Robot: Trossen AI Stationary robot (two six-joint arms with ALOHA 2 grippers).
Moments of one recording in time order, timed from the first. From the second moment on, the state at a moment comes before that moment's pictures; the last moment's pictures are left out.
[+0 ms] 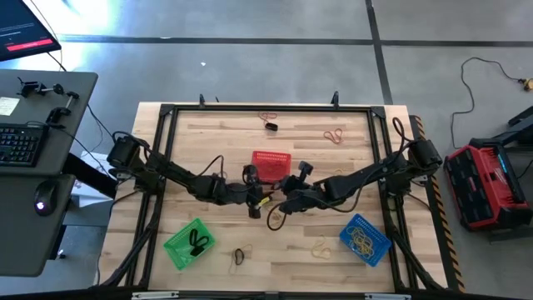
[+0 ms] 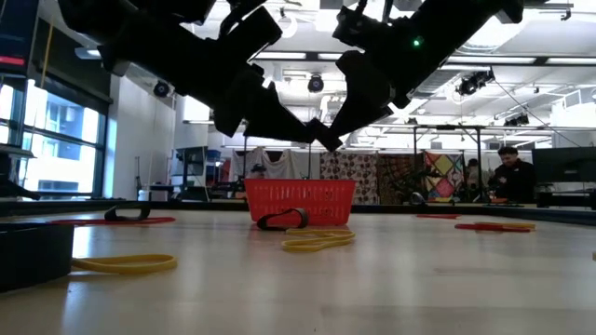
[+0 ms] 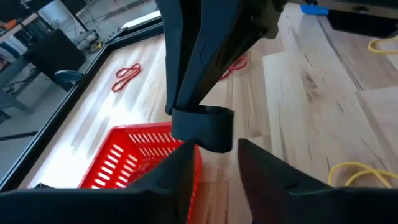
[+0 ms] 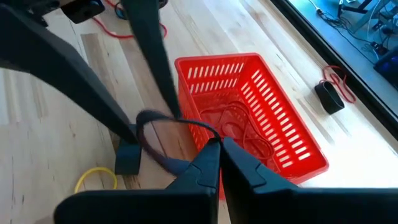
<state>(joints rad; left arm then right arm) -0.24 1.74 0.79 0.48 -0.52 0.18 0.28 1.71 1.03 -0.18 0.70 0.33</state>
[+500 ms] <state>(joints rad) -0.25 1.74 0.79 0.48 -0.51 0.19 0.28 1.71 1.03 -0.18 0.70 0.33</state>
